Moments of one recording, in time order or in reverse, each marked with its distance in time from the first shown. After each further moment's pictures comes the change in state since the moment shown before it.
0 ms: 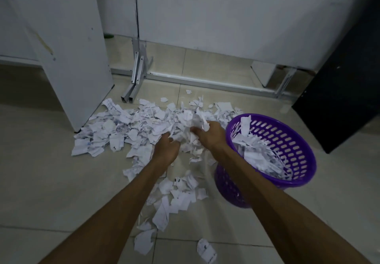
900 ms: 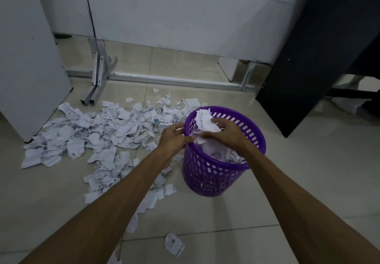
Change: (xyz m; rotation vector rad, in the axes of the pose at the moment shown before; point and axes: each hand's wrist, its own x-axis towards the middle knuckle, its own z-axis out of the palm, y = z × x) left_hand -0.040 0.067 0.100 -0.388 -0.314 0.009; right_hand -0.003 0.076 -0.155 -0.281 -0.039 0.002
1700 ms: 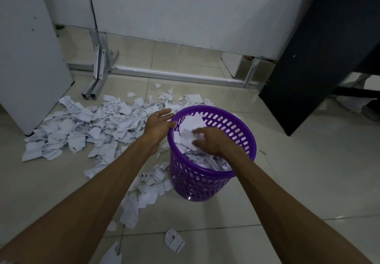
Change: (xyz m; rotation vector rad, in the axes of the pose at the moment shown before) left_hand 0.023 0.011 -0.037 -0.014 0.174 0.095; right_hand 0.001 -0.015 0.039 -0.462 -0.248 -0.164
